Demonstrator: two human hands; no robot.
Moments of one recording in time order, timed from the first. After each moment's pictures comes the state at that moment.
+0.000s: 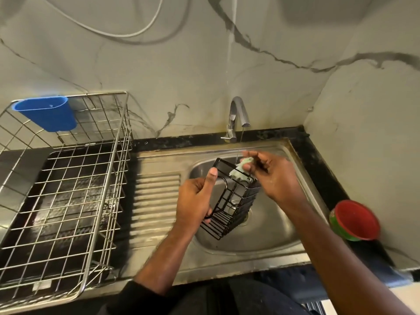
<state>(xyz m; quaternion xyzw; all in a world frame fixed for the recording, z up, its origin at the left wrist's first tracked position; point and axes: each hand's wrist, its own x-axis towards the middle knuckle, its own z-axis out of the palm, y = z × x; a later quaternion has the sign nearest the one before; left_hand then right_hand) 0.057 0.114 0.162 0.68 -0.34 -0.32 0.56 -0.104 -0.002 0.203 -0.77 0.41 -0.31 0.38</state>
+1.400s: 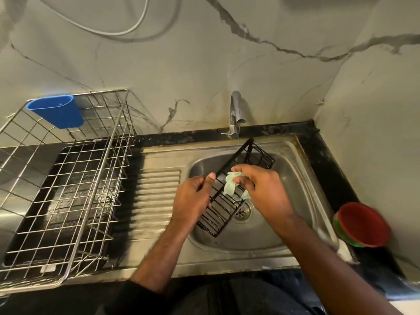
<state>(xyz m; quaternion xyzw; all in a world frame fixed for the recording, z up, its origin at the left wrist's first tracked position) 0.036 0.098 0.161 0.80 -0.34 -0.27 0.42 -0.121 -0.002 0.174 -0.82 0.36 -0.29 0.33</state>
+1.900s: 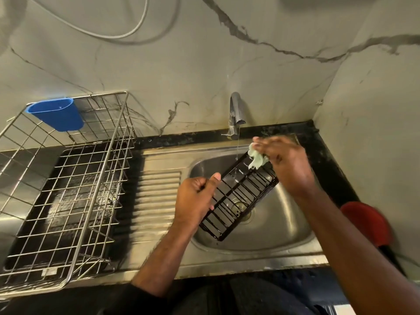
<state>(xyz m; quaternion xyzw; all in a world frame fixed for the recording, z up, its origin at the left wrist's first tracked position) 0.026 0.099 0.169 0.74 -0.32 -0.28 0.52 -0.143 -0.064 0.196 -0.88 0.29 -0.34 0.17</state>
